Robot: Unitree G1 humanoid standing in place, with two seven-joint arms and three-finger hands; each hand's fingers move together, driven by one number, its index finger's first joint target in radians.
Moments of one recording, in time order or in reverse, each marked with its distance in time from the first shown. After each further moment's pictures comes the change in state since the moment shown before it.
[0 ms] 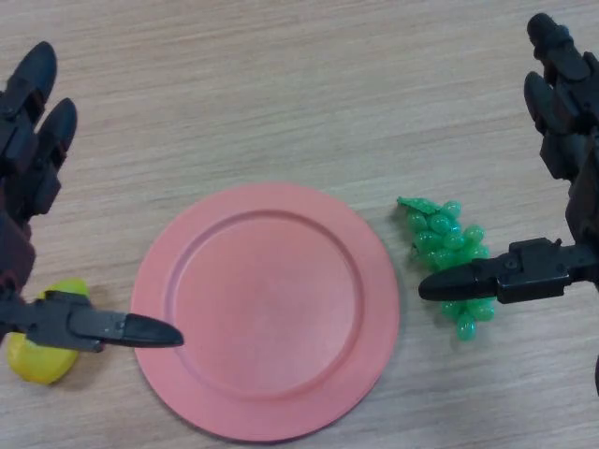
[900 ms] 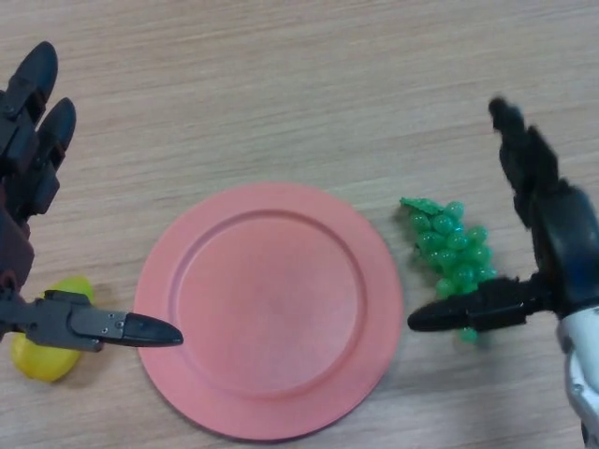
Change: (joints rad) left arm 0.001 0.004 0.008 -0.001 0.017 0.000 0.000; right arm 0.039 0.010 0.042 0.444 -0.128 -0.278 -0.029
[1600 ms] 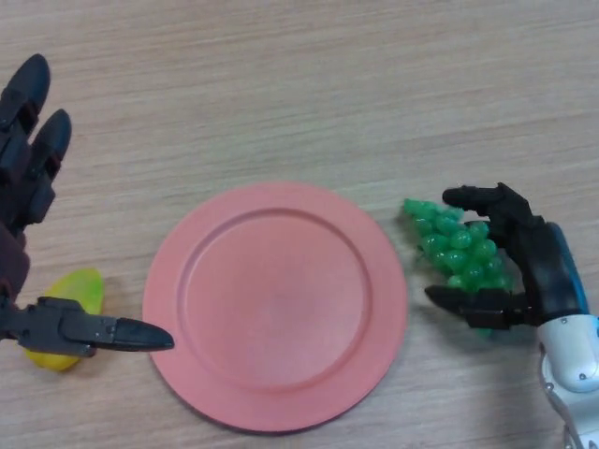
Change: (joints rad) left arm 0.020 -0.001 0.030 0.041 -0.038 -0.034 -0.001; right arm -0.120 -0.013 -0.023 0.515 -0.056 -0.291 -0.102
